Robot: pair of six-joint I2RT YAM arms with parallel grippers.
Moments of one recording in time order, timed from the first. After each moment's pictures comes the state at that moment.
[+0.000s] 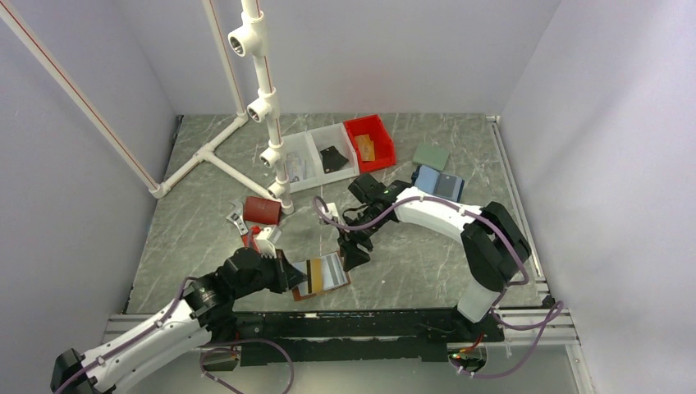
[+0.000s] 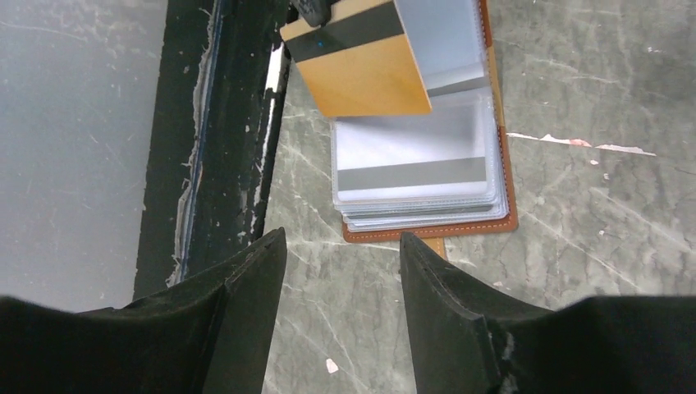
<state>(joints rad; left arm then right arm) -0.83 0.42 0.20 -0.28 0.09 -0.83 0.76 1.69 1.14 -0.71 -0.88 -0.70</state>
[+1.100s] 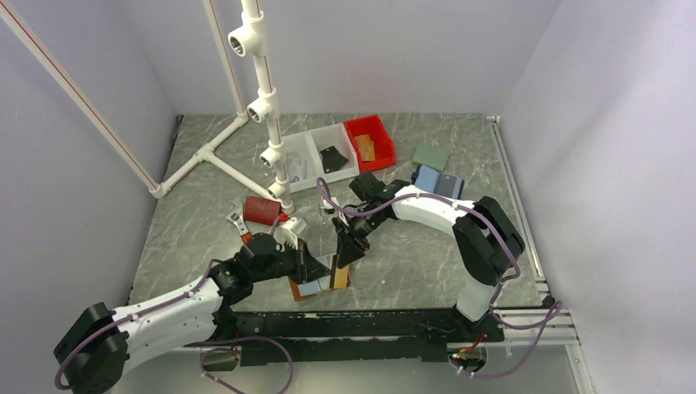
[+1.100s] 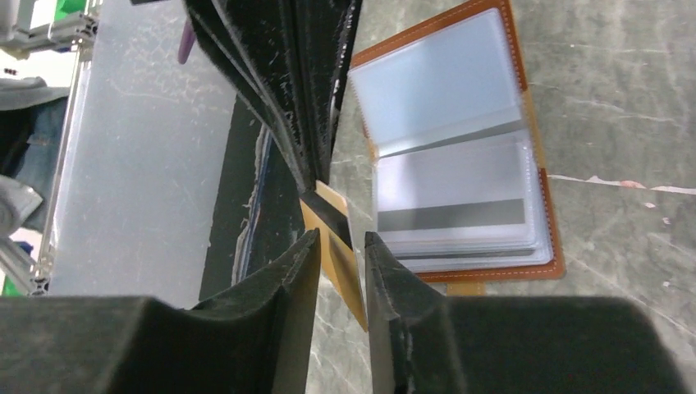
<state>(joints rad) -0.83 0.83 0.24 0.22 0.34 -0.72 0.72 1.74 1.14 -0.63 -1.07 -0.57</state>
